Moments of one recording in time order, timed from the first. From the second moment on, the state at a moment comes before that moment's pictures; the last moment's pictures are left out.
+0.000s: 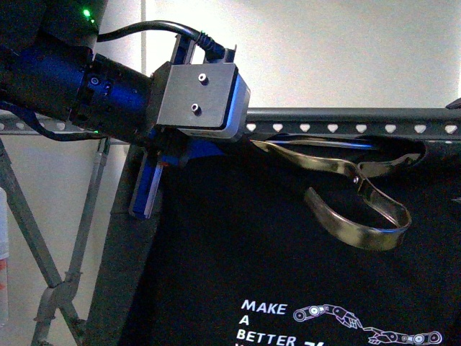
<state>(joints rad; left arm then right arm) -0.25 1.65 1.47 -0.06 0.65 1.76 -0.18 1.32 0.99 0.21 -0.76 -1.64</state>
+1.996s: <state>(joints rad) -0.18 1.71 1.49 0.44 0.27 0.57 -0.39 1.45 1.15 -0.55 -0.85 -0.82</state>
